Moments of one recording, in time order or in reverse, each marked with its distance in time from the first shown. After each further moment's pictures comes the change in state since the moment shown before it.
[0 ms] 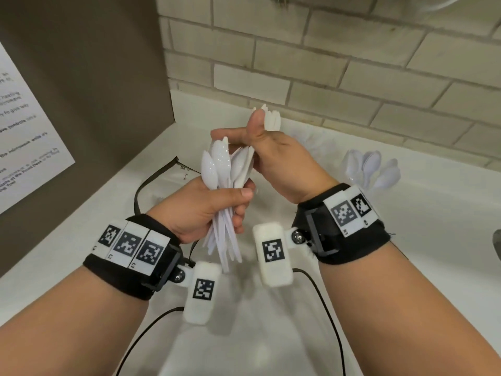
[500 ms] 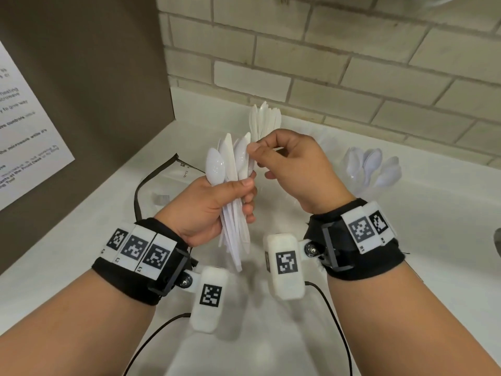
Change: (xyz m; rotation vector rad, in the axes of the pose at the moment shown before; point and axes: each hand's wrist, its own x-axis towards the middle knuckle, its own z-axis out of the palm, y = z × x) left_hand 0.004 -0.008 0.010 -0.181 0.018 0.062; right_hand -0.011 0.014 -0.007 -0.059 0.282 0.056
